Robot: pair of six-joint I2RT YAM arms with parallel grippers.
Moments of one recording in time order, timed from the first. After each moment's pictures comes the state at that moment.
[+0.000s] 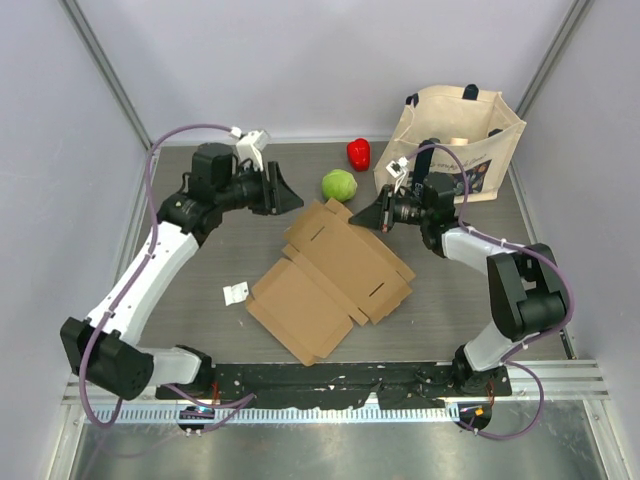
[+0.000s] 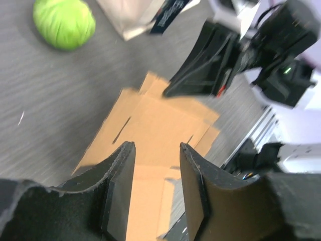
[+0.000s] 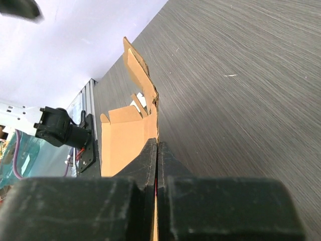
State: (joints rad) left arm -0.39 1.30 1.26 -0.46 0.52 -0.36; right arm 0.25 1.61 0.84 0.58 -1.02 0.51
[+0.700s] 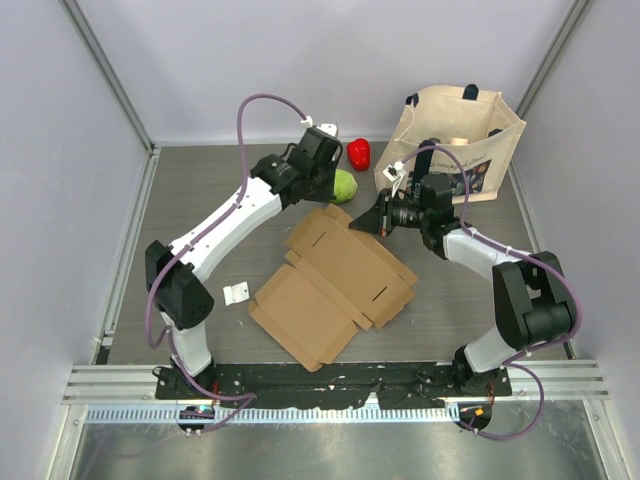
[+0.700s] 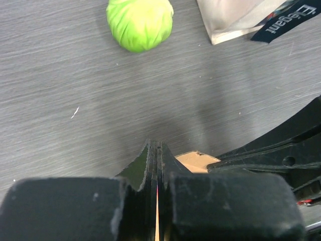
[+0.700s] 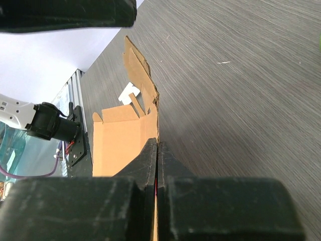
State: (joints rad) left arm -0.72 1.83 1.88 -0.81 -0.22 -0.44; right arm 0.27 1.55 0.85 0.39 -0.96 0.38
